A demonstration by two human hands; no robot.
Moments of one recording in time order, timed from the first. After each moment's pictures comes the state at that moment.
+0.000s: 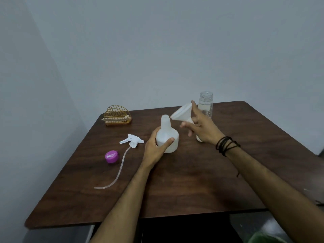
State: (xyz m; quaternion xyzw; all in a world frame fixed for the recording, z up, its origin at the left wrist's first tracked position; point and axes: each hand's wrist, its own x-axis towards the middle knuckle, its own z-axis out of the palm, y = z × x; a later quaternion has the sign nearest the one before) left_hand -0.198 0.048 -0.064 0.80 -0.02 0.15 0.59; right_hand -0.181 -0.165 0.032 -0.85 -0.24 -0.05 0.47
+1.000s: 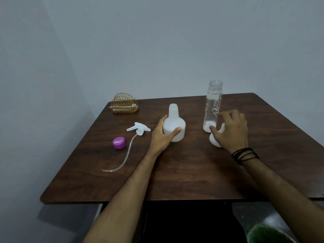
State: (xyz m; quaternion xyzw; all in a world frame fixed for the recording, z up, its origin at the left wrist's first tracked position) left_hand -0.202 0.041 -0.060 0.82 0.00 0.12 0.56; right_hand -0.190 -0.218 -0.035 -0.90 -0.09 -0.38 0.18
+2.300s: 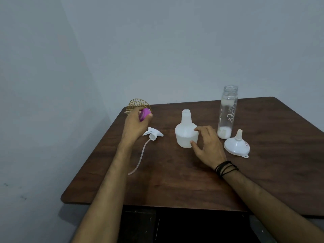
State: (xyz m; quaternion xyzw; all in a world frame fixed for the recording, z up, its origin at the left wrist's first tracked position) left_hand -0.237 0.142 0.040 0.88 0.09 0.26 0.38; right_hand -0.203 -0.124 -0.063 -0.87 -0.24 -0.28 0.33
